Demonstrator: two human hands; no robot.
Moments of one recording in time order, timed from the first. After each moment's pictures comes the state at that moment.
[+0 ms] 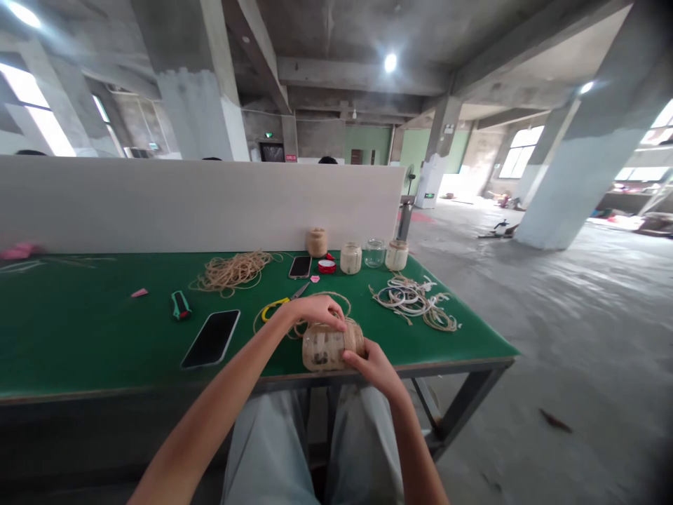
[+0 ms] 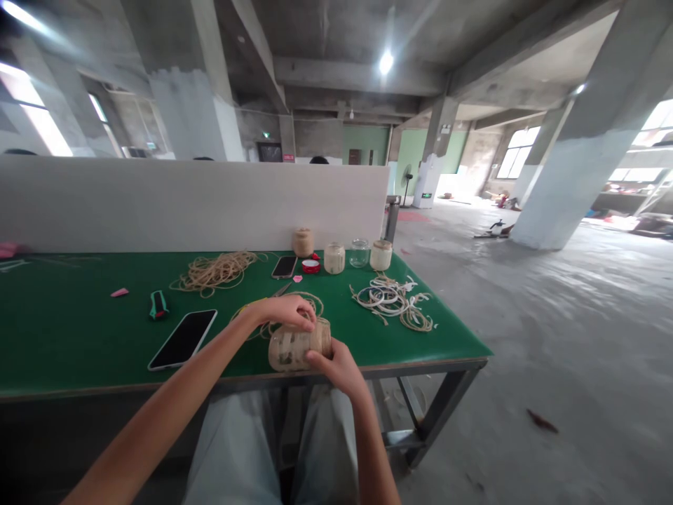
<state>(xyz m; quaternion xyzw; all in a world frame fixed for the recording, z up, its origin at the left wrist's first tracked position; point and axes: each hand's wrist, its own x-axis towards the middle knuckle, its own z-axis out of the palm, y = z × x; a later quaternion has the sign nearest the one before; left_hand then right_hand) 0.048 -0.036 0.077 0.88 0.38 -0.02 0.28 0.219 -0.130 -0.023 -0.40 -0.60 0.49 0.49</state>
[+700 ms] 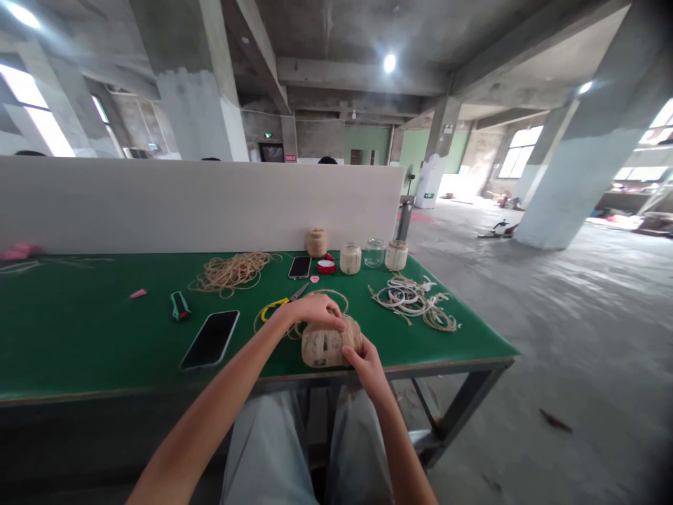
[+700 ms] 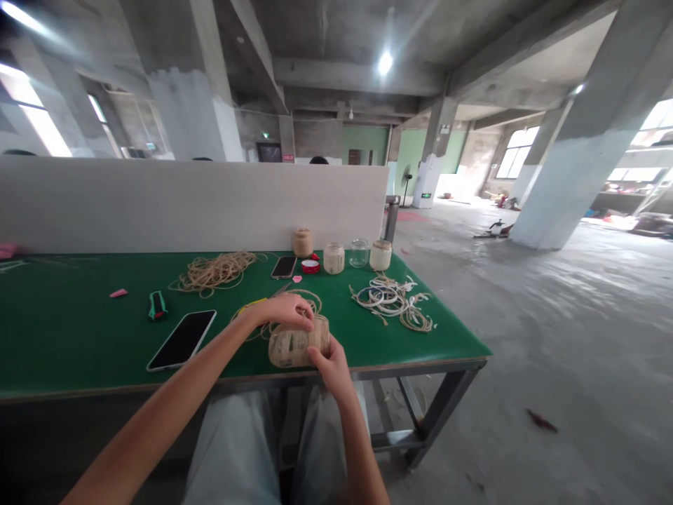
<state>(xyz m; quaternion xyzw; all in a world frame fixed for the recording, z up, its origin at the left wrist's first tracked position) 0.048 -0.041 0.078 0.88 0.42 -0.01 0.23 0.201 -0.127 -0.037 -0.39 -0.56 0.47 0.57</state>
